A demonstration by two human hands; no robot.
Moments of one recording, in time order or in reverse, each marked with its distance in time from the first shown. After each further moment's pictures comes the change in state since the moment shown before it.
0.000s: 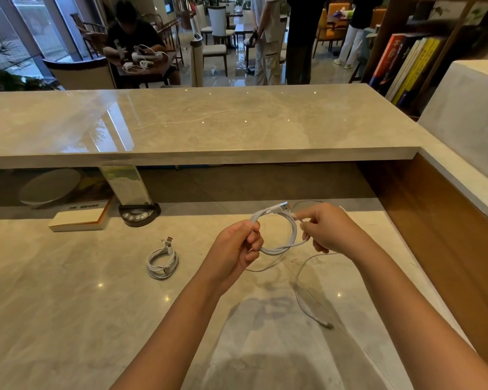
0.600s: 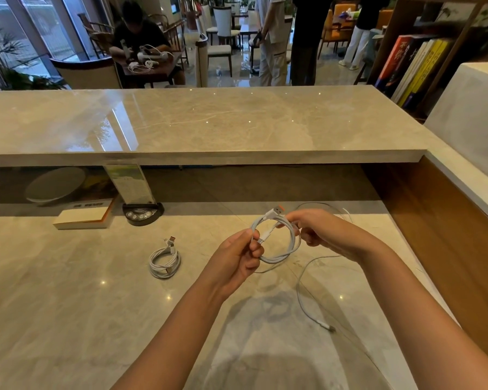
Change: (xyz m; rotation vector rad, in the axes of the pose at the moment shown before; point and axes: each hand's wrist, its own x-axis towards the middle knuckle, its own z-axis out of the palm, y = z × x) left_hand -0.002 -0.008 -0.004 -0.153 0.050 -0.148; right_hand 0.004 0.000 0.000 0.398 -0.256 -0.120
